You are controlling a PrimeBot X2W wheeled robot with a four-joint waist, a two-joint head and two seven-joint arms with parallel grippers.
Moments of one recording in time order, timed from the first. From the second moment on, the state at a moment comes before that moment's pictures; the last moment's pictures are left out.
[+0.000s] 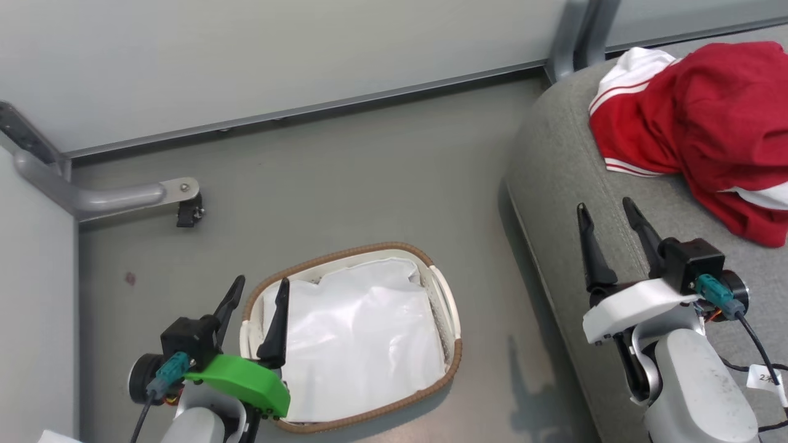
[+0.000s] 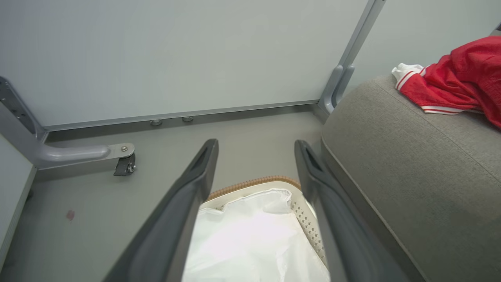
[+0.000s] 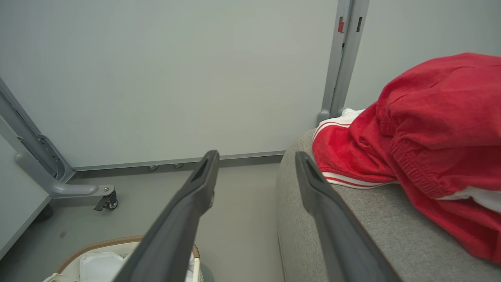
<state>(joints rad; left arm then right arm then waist) -0.21 0.15 -0.32 0.43 -0.41 -0.13 -0.26 -0.32 -0.05 0.00 0.36 0.14 0.13 -0.26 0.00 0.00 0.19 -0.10</state>
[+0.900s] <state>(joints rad) 0.00 0.07 -0.05 0.48 -0.31 -0.13 -0.26 -0.14 -0.04 0.06 0.45 0.21 0.13 -0.26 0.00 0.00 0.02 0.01</state>
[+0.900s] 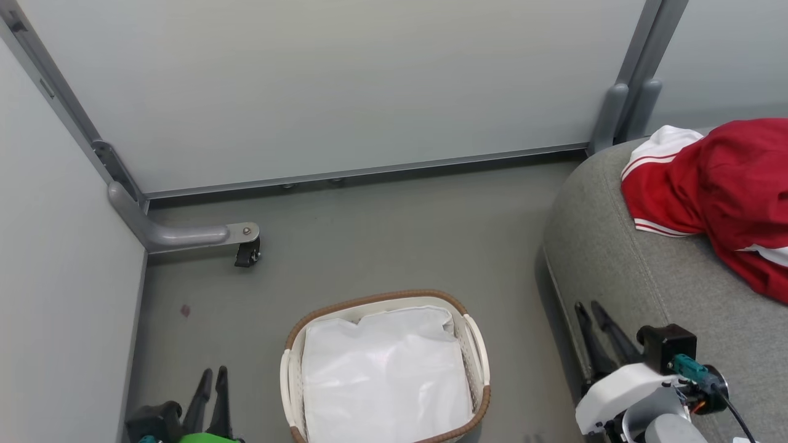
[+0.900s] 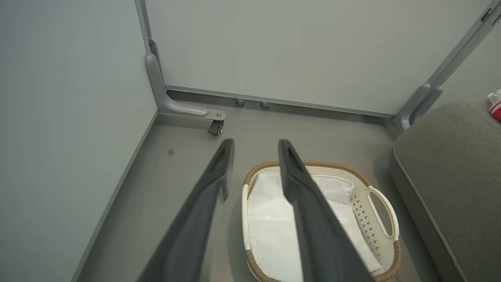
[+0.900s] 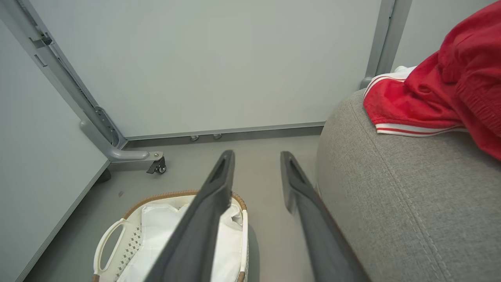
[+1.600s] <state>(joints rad) 0.00 0.06 -0.01 0.43 -0.65 -0.13 -0.16 -0.13 -0.04 0.02 0.41 0.57 0.13 -0.16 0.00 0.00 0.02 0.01</state>
